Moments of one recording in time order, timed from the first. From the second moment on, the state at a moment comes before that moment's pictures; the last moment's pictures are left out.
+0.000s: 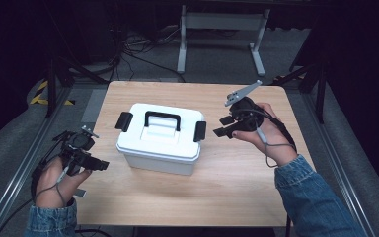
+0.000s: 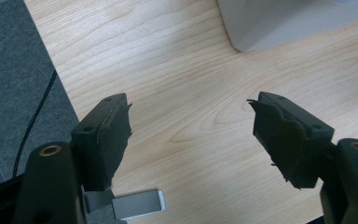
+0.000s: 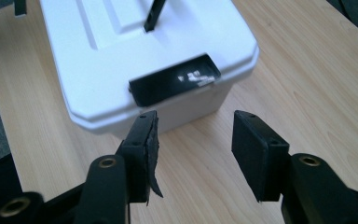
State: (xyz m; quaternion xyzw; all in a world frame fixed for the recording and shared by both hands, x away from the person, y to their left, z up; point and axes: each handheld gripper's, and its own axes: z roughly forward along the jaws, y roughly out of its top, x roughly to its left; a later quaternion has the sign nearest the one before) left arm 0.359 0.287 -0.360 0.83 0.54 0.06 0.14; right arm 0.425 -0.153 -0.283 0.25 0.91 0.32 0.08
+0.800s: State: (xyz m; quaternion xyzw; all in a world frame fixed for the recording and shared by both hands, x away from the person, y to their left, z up) left arm 0.359 0.291 -0.362 0.83 0.54 0.06 0.14; right arm 0.469 -0.061 -0.280 0.20 0.92 0.32 0.06
